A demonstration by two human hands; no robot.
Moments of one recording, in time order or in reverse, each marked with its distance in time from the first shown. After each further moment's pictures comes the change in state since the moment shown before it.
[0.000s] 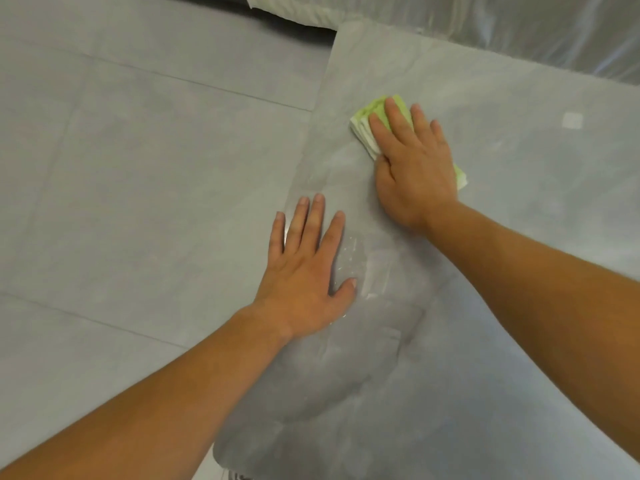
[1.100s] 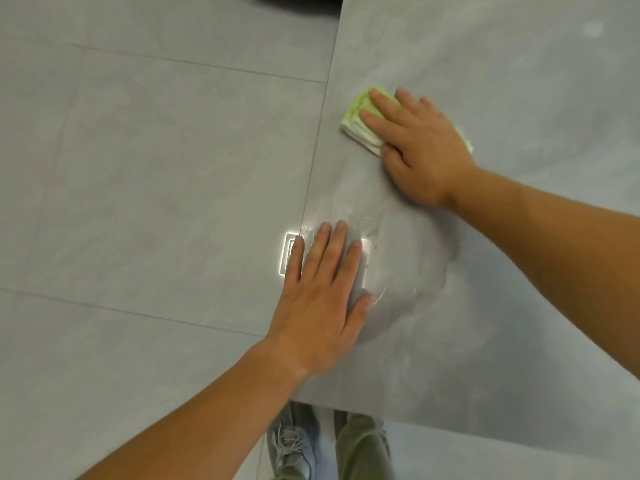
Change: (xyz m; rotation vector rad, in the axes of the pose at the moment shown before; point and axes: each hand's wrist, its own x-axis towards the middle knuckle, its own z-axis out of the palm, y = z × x) left_hand -0.126 -0.020 0.044 -0.008 -0.011 0.148; right_hand -0.067 -0.040 0.024 -0.081 -0.026 -0.219
